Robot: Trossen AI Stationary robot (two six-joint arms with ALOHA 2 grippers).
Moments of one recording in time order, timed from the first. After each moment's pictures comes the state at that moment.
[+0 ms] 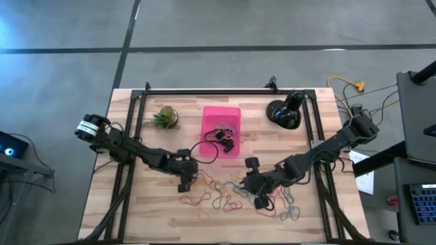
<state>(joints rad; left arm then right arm) -0.31 1.54 0.64 -0.09 -0.15 -0.34 0.48 1.56 1.02 -0.30 0.26 0.18</state>
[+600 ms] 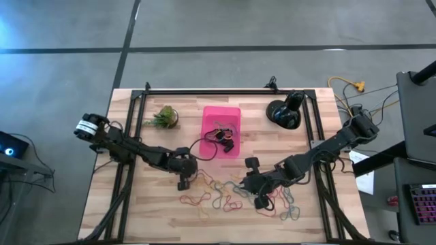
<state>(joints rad) -0.28 1.54 0.63 -0.14 -0.13 -0.34 0.48 1.56 1.02 -0.30 0.26 0.18</state>
